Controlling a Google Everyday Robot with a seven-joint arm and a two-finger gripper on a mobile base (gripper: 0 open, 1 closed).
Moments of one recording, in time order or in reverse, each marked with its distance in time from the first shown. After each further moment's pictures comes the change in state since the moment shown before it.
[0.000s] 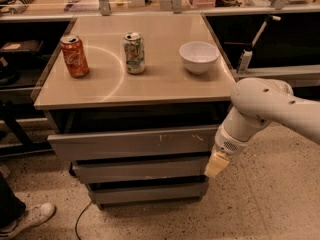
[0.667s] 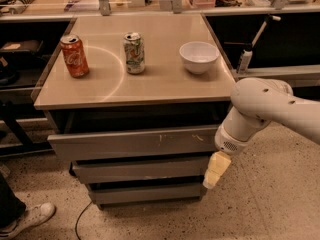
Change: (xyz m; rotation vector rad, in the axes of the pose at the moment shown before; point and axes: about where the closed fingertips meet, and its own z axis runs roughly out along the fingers) arm 0.000 0.000 0.000 0.000 0.000 0.000
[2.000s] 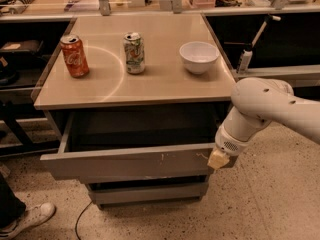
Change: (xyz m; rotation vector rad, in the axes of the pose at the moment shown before) arm 0.000 0.000 0.000 0.000 0.000 0.000
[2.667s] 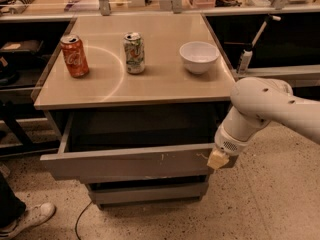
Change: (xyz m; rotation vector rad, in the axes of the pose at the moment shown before) arm 0.000 0.000 0.000 0.000 0.000 0.000
